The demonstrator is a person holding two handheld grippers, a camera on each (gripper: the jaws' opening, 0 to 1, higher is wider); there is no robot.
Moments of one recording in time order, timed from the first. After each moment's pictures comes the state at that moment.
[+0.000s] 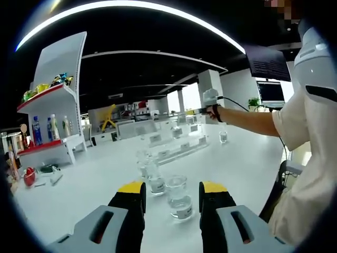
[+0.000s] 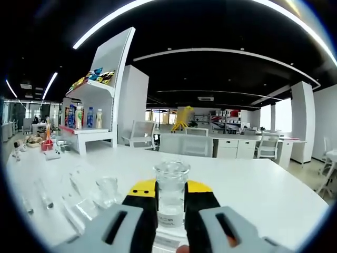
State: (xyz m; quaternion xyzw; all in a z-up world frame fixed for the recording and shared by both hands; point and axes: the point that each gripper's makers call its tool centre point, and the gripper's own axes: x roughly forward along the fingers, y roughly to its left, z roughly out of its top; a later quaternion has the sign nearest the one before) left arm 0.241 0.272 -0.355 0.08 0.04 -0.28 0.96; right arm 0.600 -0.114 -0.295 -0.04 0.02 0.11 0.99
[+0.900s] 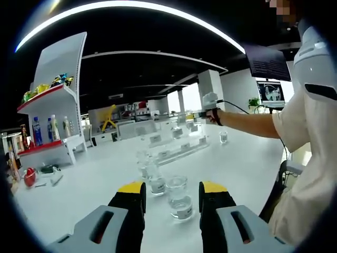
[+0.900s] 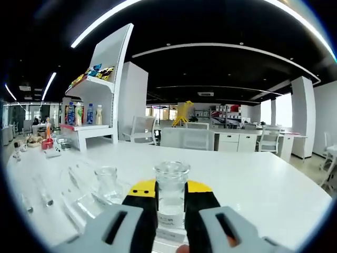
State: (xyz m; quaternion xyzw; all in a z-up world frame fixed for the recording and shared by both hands) left arm 0.240 0.272 -0.354 0.08 0.04 -0.28 0.96; right arm 0.603 -0.111 -0.318 -0.03 0.04 0.11 0.99
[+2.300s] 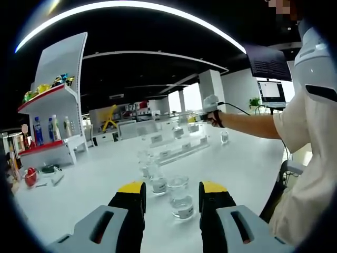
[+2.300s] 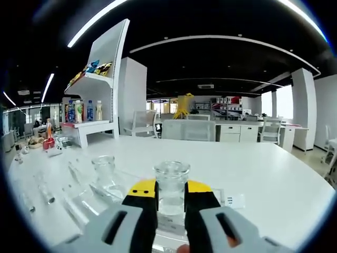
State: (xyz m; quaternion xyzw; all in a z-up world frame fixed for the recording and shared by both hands) left arm 0.239 0.274 -0.354 0.08 0.04 -0.28 0.96; right arm 0.604 -0.112 -0.341 -0.01 0.07 0.11 0.99
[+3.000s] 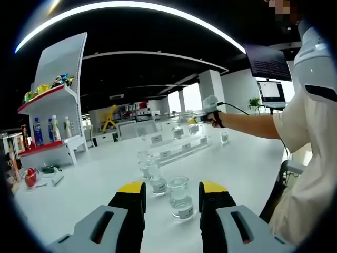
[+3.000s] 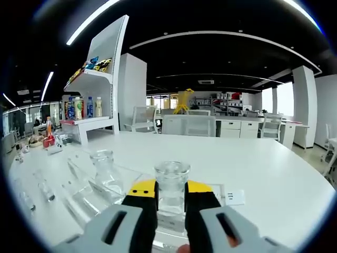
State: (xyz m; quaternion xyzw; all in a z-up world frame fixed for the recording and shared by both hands) left arm 0.238 0.274 -0.354 0.08 0.04 -0.28 0.96; right arm 0.603 -0.114 -0.349 -0.02 0.09 0.11 0.99
